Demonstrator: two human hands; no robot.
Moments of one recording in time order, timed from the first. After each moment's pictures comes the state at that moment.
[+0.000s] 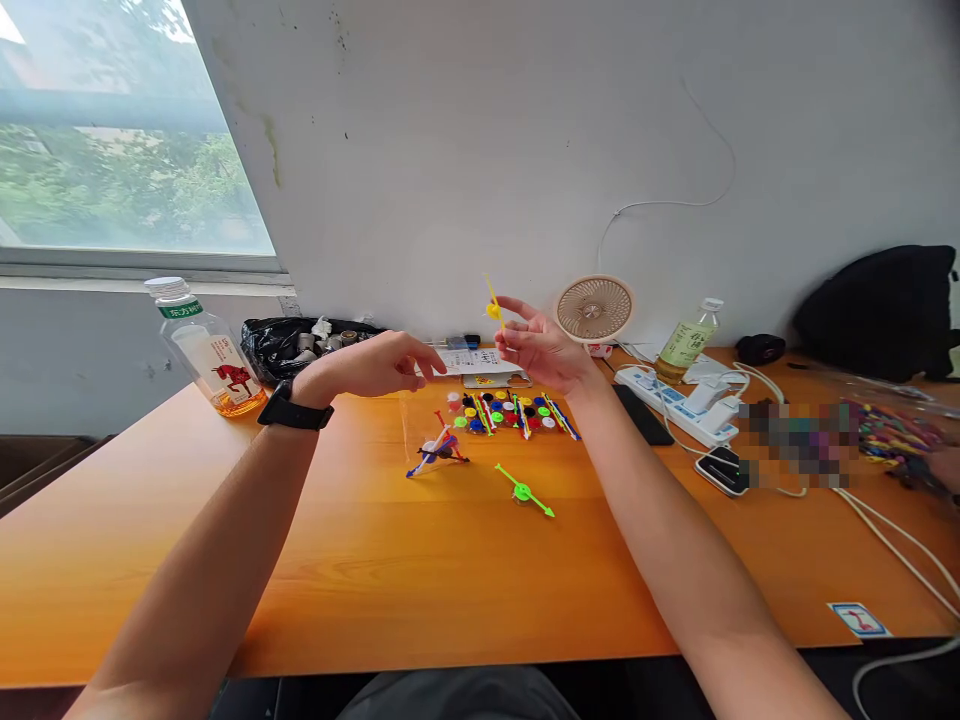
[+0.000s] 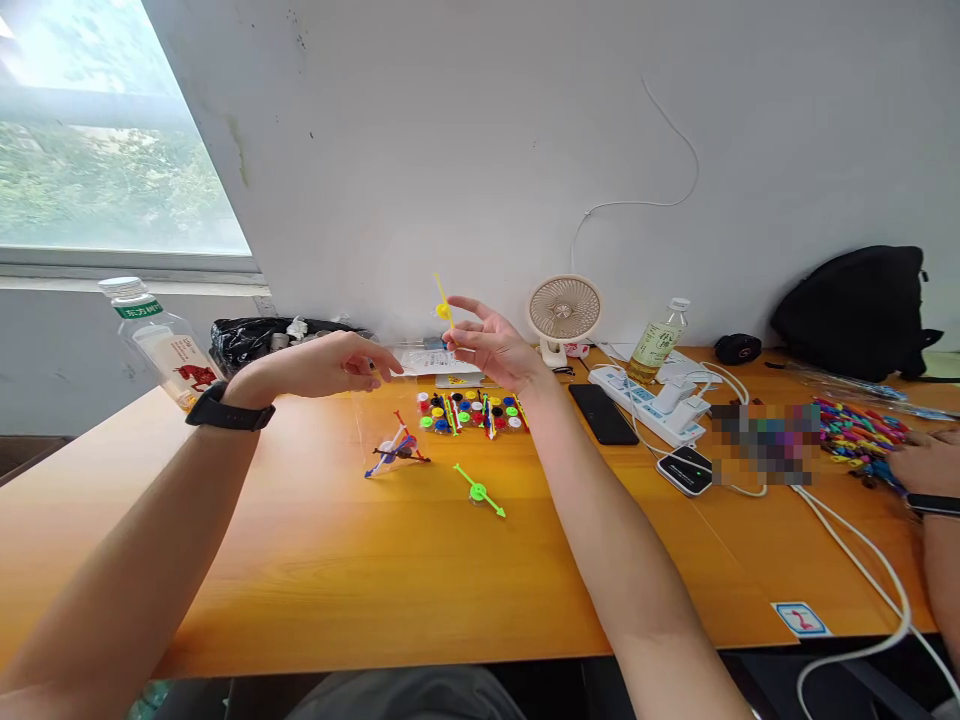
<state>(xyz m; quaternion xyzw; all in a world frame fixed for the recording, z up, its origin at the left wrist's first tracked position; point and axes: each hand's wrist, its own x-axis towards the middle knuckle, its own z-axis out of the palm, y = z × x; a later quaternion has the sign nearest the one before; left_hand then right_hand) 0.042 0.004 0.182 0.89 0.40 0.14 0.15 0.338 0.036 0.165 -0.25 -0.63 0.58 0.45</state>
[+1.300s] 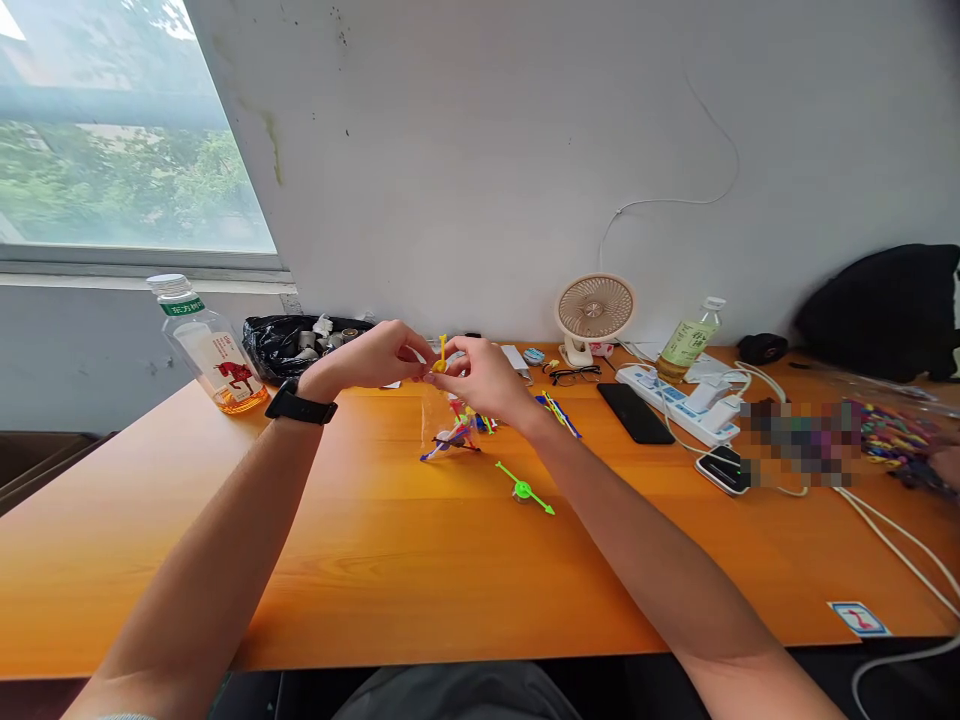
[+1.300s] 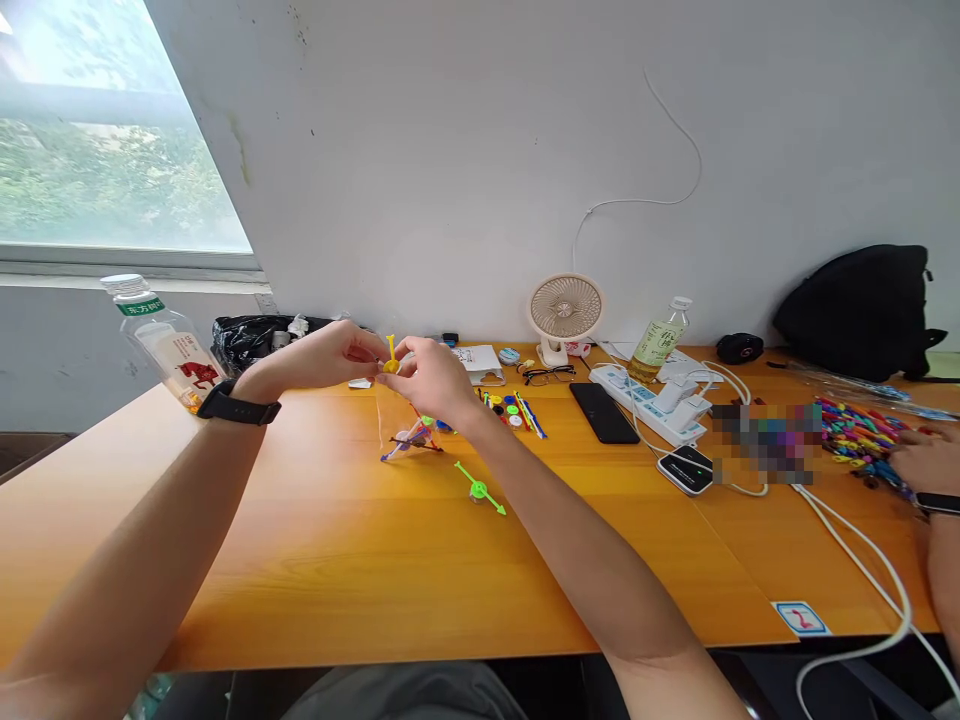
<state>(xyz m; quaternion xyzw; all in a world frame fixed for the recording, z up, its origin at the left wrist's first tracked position) 0.048 -0.001 0.185 0.86 0.42 0.21 0.20 0.257 -0.010 0.151 -0.42 -0.80 0.28 0.33</state>
